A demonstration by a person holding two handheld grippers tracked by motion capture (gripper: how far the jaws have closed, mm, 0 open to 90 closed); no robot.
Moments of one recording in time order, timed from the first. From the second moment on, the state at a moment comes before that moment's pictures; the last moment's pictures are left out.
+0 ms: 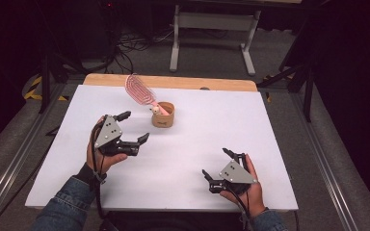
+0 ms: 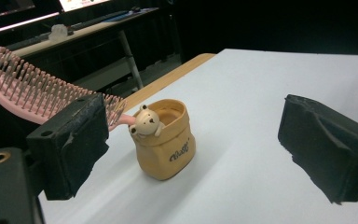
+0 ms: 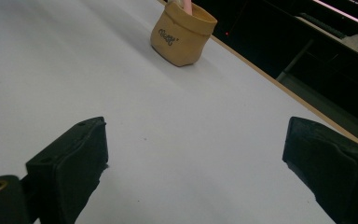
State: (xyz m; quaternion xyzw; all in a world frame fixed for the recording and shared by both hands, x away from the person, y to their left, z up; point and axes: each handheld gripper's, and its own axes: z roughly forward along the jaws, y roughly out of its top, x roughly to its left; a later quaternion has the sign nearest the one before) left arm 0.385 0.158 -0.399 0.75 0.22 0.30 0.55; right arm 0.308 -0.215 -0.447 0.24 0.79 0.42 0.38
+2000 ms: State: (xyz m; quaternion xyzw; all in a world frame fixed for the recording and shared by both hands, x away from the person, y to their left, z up) left arm 0.334 0.207 -0.462 0.80 0.21 0.29 0.48; right arm 0.294 -0.254 -0.449 0.28 0.77 0.40 0.41
